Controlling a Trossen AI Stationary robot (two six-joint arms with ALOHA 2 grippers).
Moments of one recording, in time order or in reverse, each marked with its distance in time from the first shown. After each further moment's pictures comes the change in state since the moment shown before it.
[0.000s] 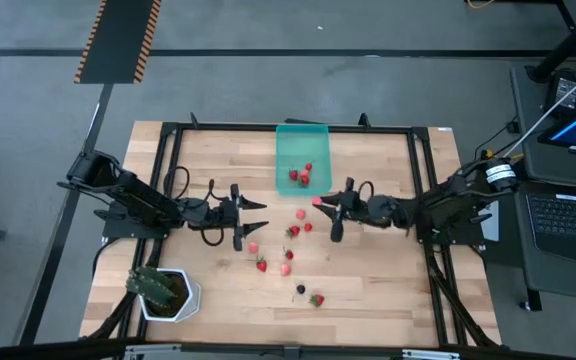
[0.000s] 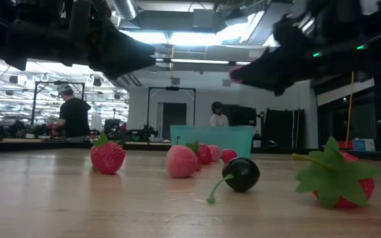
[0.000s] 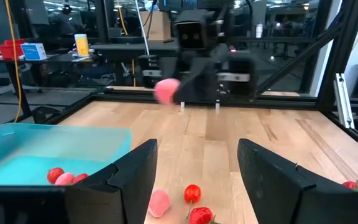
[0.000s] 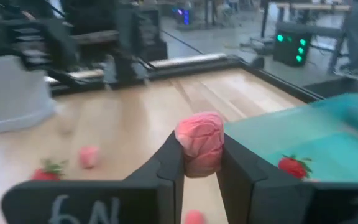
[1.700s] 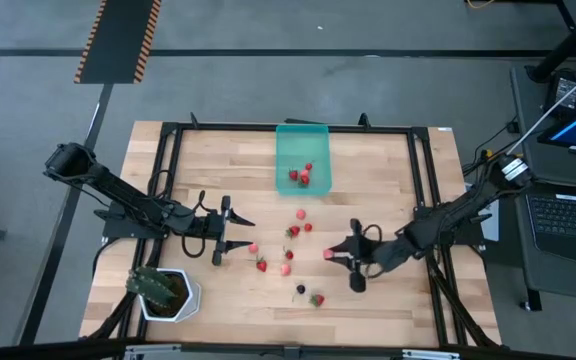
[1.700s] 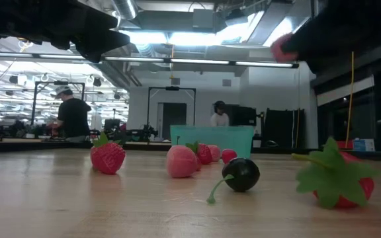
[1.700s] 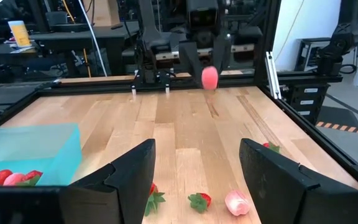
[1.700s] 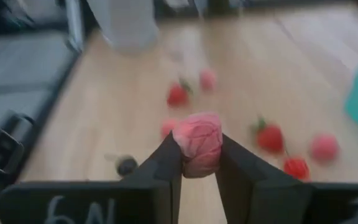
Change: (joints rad) left arm -0.172 -0.308 -0.001 -0.399 0.026 -0.007; right arm 0.457 -0.163 0.189 -0.670 0.135 0.240
